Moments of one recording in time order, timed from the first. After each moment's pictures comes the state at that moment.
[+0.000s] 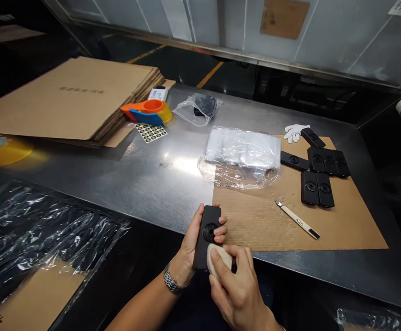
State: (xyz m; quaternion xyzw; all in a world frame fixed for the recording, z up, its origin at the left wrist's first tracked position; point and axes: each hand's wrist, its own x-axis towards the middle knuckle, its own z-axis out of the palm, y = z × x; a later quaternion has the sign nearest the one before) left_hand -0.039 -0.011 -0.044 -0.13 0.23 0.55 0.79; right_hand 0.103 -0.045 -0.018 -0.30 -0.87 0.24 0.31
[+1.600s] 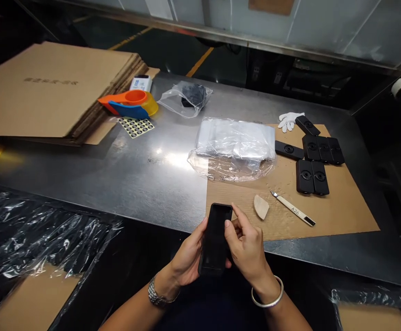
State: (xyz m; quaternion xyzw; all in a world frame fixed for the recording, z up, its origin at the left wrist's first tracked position) left_hand -0.034 -0.038 -0.030 0.01 0.34 0.40 0.85; right_hand 0.098 -0.005 -0.023 -0.53 -0.67 0.42 0.30
